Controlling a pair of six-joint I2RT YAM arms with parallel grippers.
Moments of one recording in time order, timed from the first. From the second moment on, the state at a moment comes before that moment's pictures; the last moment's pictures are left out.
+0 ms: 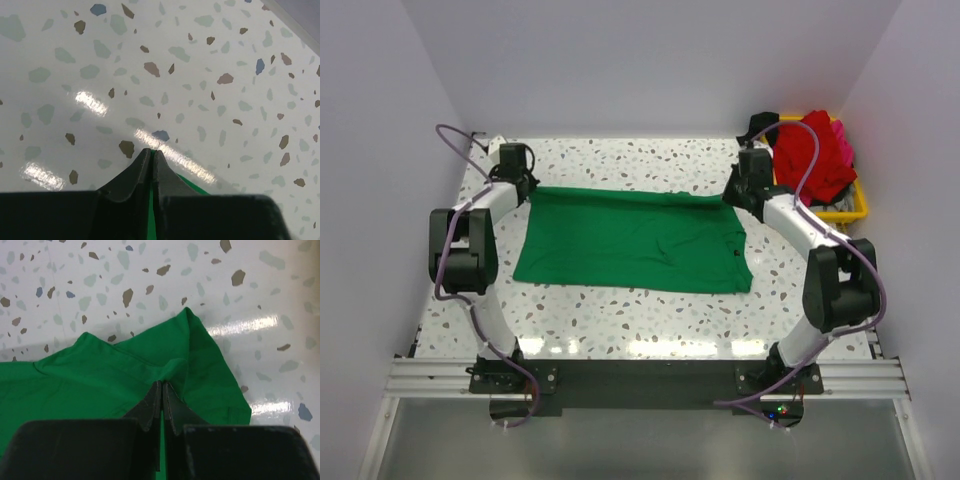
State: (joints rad) left arm 0.01 1.94 1.31 -0.05 -0.29 -0.56; right arm 0.21 1.69 1.24 -0.25 0.14 0.45
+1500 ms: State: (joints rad) left arm 0.01 1.61 0.89 -0.08 -0.35 -0.78; right arm 0.21 1.28 0.80 -0.24 0.05 0.59
